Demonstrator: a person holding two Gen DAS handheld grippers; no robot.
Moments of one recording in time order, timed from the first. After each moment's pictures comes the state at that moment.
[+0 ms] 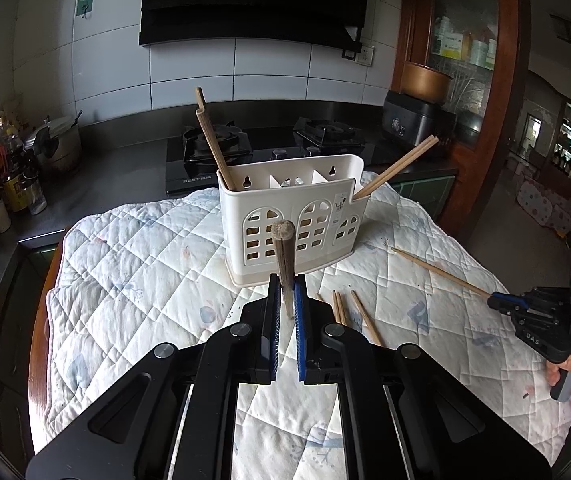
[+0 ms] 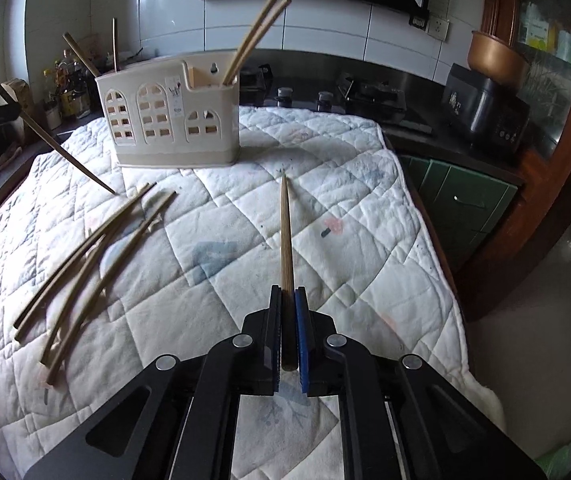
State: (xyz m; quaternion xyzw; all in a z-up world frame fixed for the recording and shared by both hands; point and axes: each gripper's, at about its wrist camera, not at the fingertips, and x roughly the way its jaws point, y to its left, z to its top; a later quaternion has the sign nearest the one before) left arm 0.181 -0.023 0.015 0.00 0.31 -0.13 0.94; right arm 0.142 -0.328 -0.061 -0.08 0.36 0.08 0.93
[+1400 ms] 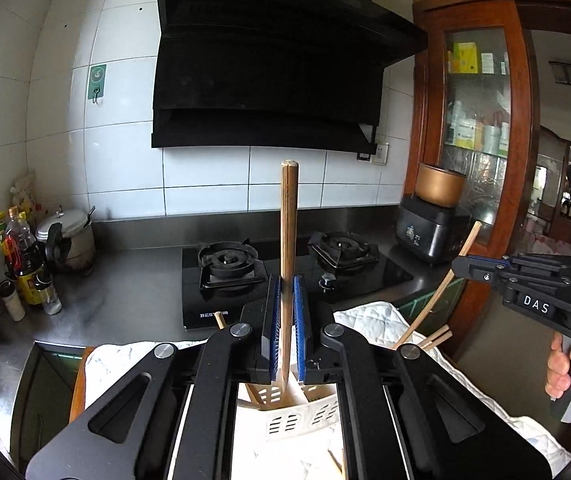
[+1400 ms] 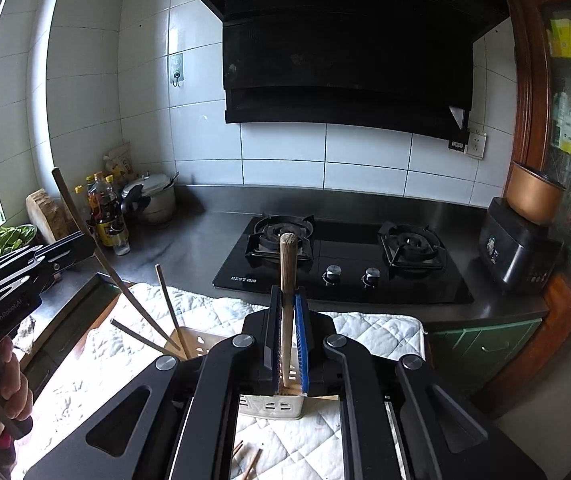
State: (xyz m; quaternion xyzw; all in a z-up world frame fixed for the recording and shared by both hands) left arm 0.261 -0.033 0.158 -0.02 0.18 -0.10 0.98; right arm 0.294 -0.238 0.164 -0.03 0.26 0.15 0.95
